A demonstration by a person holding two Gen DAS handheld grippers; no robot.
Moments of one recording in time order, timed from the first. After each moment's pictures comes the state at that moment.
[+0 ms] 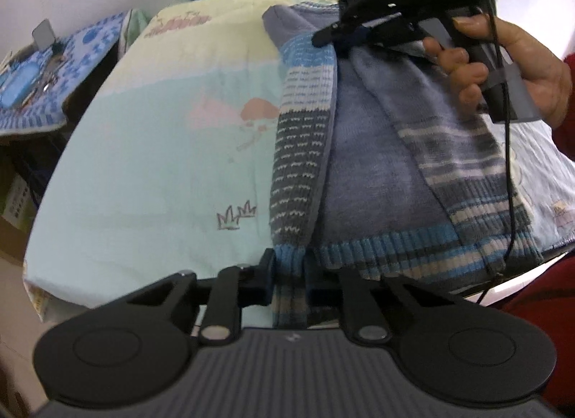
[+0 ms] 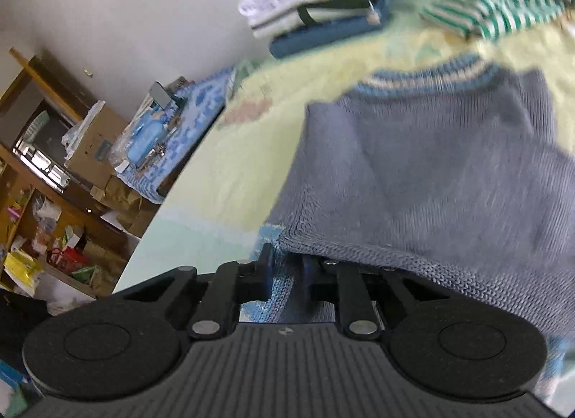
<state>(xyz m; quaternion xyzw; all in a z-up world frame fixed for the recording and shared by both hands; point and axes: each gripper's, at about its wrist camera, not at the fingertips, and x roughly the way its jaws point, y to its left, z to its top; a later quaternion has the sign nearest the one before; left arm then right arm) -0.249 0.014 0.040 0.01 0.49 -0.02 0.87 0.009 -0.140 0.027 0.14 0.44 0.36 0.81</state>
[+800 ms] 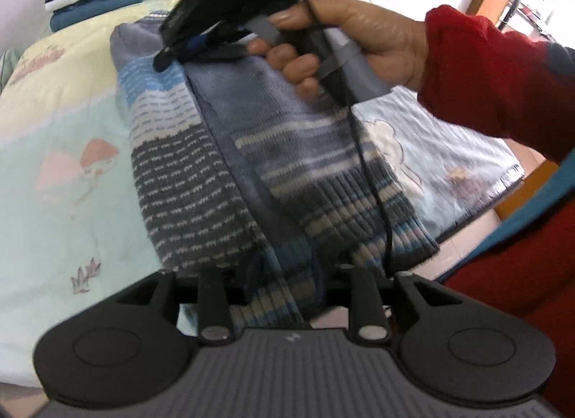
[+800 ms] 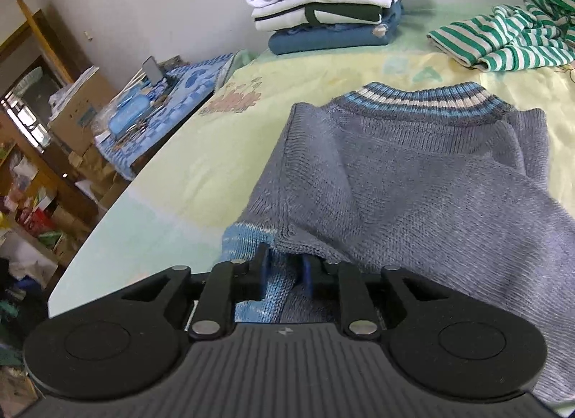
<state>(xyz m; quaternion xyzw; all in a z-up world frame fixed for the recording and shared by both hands) -0.235 -0.038 0.038 0.02 0.49 -0.21 0.84 0.022 -0.135 0.015 0.06 0.43 0.36 0.83</state>
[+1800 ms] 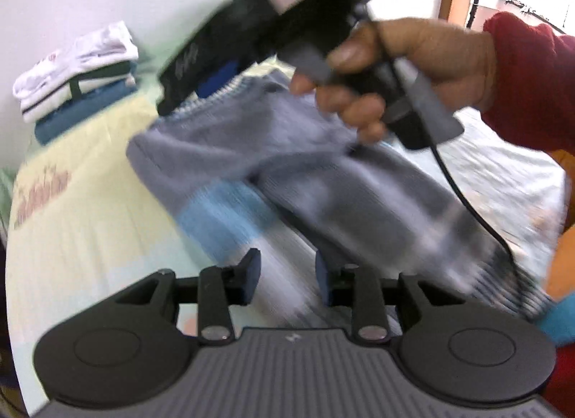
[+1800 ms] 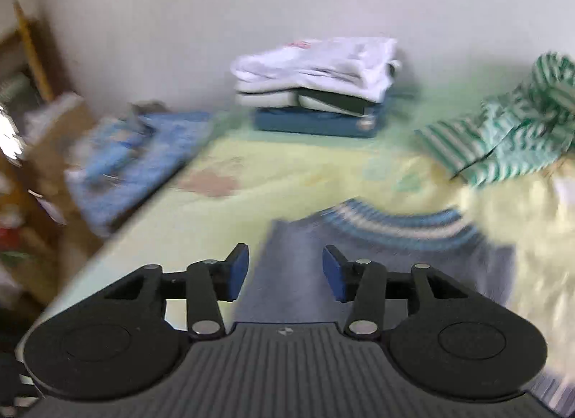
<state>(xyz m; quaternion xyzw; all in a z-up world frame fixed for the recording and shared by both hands) -0.093 0.003 0.047 0.13 0.41 -0.27 0.86 0.074 -0.101 0.058 0.01 0.35 0.30 0.89</state>
